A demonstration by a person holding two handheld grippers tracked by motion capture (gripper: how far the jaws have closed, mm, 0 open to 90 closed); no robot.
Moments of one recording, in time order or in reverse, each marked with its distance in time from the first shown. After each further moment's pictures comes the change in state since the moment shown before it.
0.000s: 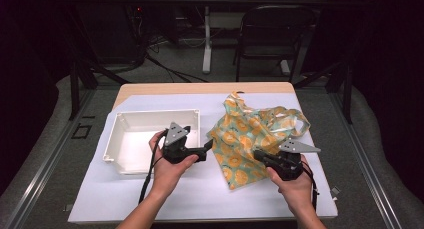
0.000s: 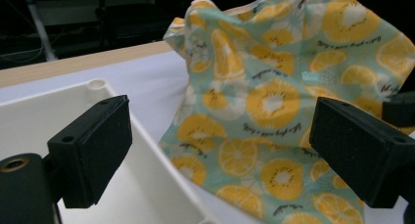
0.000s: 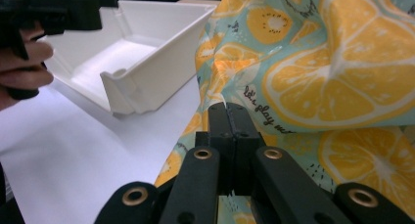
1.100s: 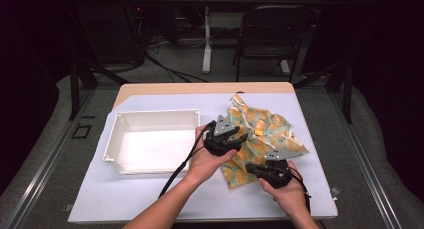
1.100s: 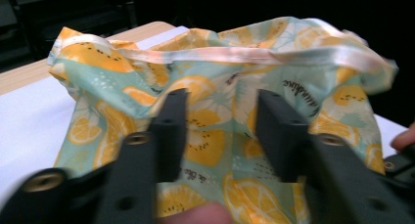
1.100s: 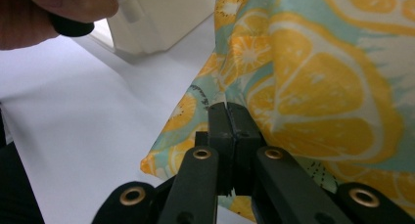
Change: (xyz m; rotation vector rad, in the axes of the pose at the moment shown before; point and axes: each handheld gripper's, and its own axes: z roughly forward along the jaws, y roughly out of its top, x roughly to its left) left arm -0.058 0.023 0.084 0.101 -0.165 0.123; right arm 0.007 -0.026 0.024 0.185 0.054 -0.055
